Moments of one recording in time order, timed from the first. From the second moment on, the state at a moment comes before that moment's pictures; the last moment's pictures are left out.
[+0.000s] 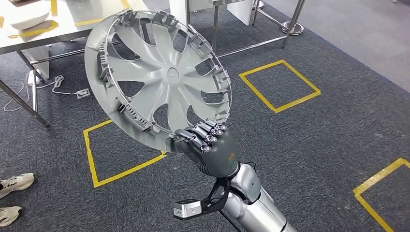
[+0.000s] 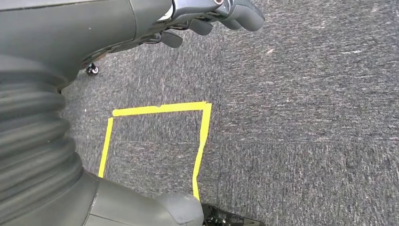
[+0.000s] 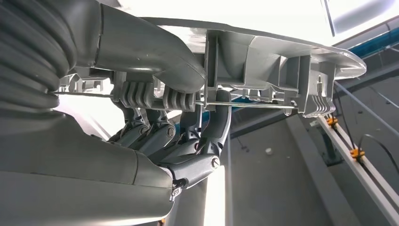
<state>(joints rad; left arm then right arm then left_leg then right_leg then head) -0.08 -0.21 1.05 -0.20 -1.04 0.66 -0.21 -0.05 0.04 0.34 -1.59 1.17 -0.38 -0.43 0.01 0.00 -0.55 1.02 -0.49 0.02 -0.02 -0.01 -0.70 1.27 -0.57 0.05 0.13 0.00</state>
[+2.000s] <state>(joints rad) -0.08 -0.20 1.03 -0.20 -1.06 0.64 -0.21 -0.03 0.03 0.34 -1.59 1.19 -0.38 -0.42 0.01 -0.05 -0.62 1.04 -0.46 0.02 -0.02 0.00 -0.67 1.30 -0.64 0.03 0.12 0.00</state>
